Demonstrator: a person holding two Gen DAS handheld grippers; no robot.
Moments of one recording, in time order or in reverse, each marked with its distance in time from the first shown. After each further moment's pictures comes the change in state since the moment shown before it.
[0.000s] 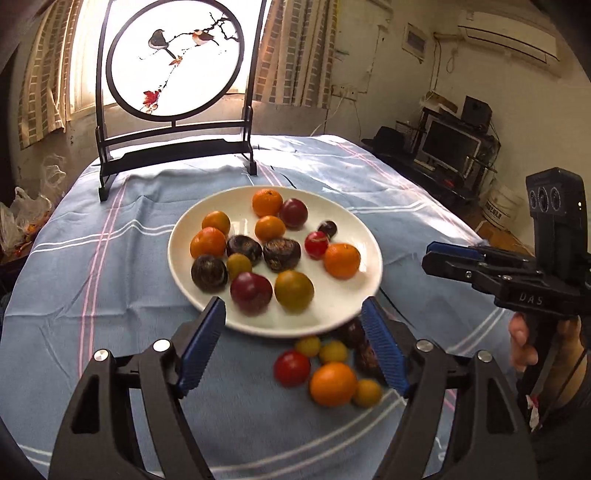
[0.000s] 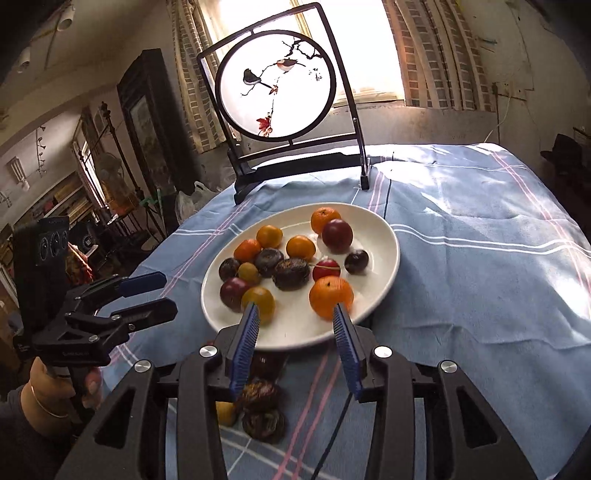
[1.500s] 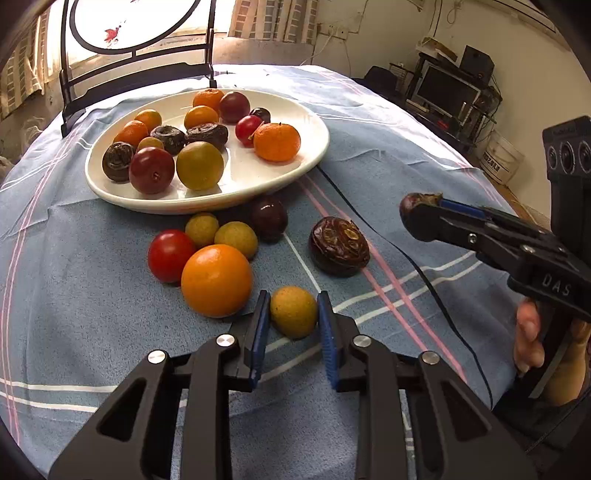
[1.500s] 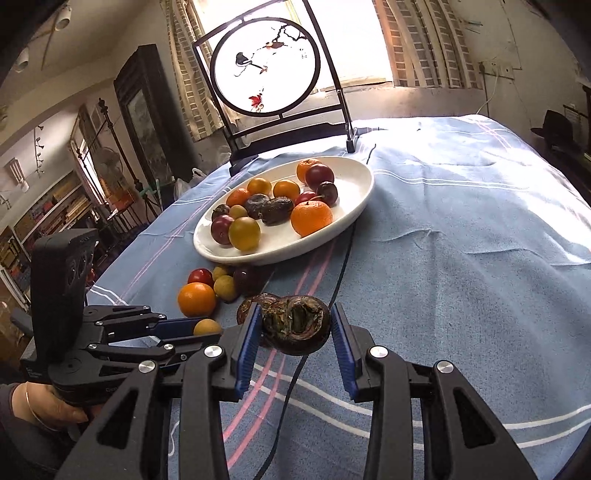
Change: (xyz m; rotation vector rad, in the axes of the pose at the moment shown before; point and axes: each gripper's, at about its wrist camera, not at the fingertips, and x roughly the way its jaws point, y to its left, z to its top) left arm 0.056 -0.065 -0.058 -0.008 0.207 -0.021; right arm -0.016 -0.020 -0.065 0.040 0.024 0.012
